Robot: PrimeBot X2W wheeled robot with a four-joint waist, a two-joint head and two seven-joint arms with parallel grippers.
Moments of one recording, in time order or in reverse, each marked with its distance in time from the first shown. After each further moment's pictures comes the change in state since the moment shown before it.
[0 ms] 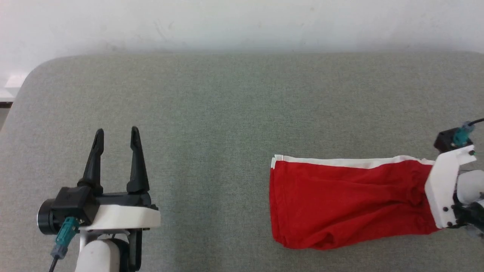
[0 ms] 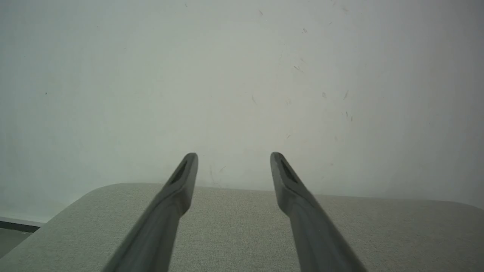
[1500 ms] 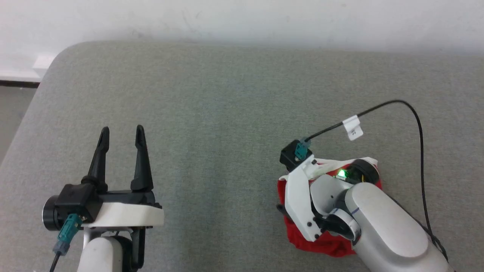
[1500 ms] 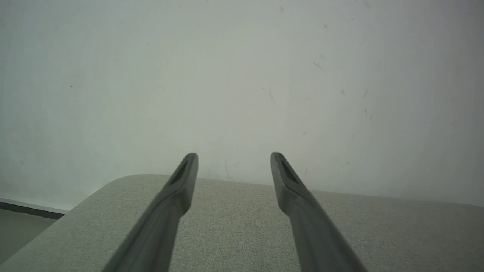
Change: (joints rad) left arm -0.010 -0.018 0.005 0.015 0.004 -0.035 0.000; right arm -0.189 0.304 0.514 0.152 0.053 0.000 -0.184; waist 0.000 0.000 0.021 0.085
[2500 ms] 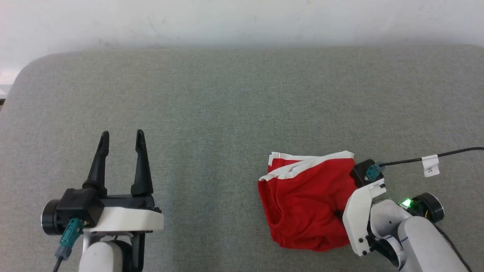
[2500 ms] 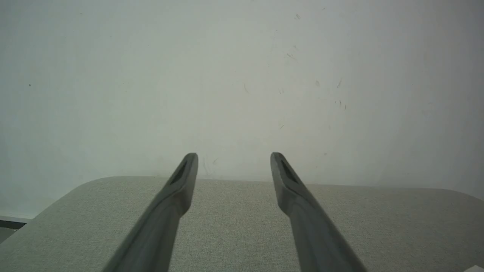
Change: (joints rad) left arm 0.023 -0.003 0.006 -0.012 0.027 0.001 0.000; right arm 0.256 -0.028 -0.346 -0.074 -0.231 -0.001 -0.172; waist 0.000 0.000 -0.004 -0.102
